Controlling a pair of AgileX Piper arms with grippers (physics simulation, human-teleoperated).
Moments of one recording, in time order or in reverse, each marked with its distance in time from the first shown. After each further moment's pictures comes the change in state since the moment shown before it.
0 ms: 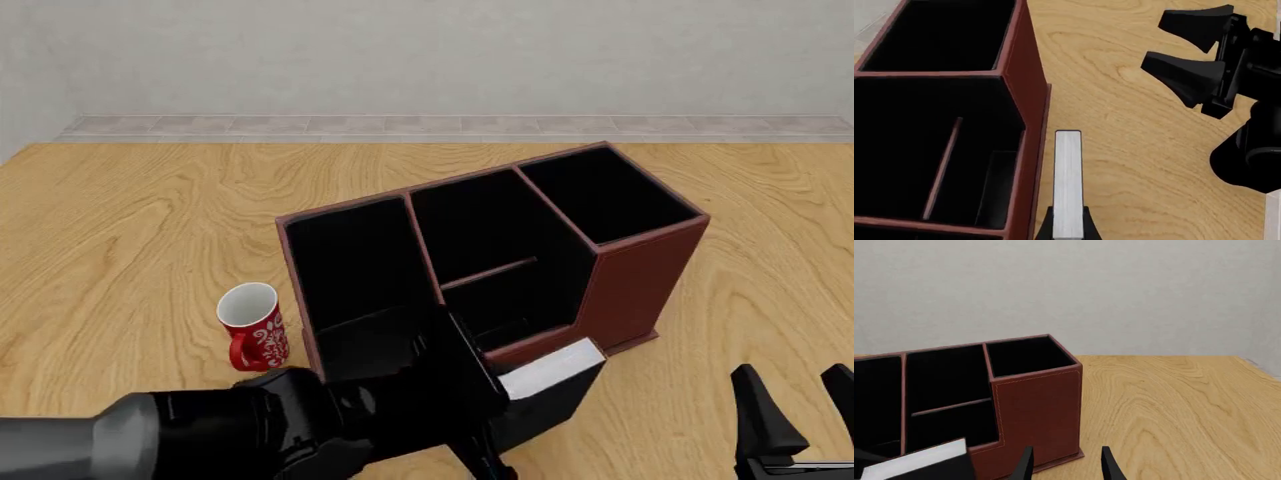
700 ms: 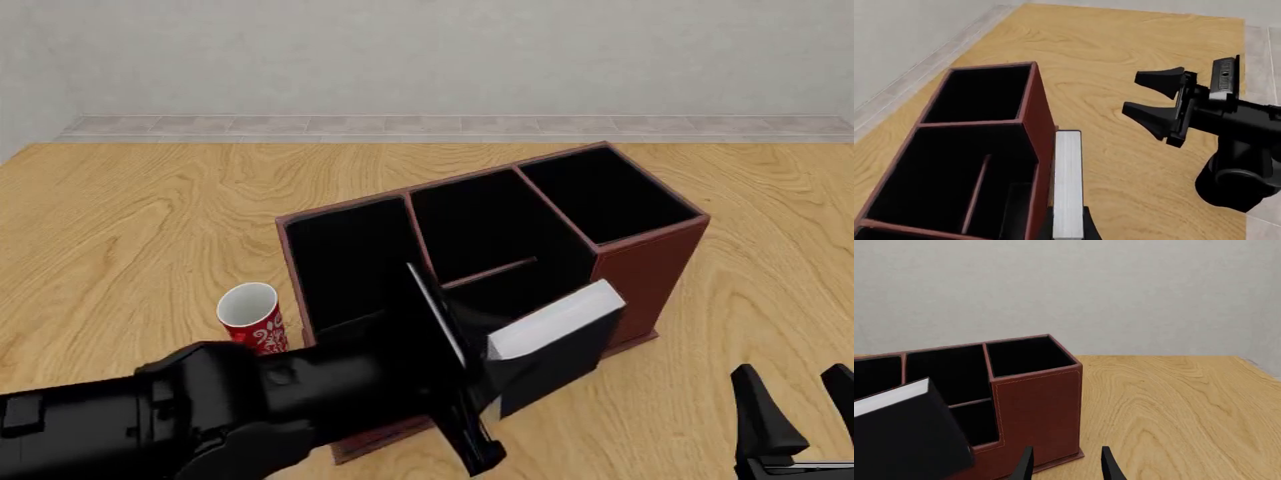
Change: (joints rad) left arm -0.008 -0.193 -0.033 0.054 0.049; right arm 0.000 0.000 0.000 0.000 0.000
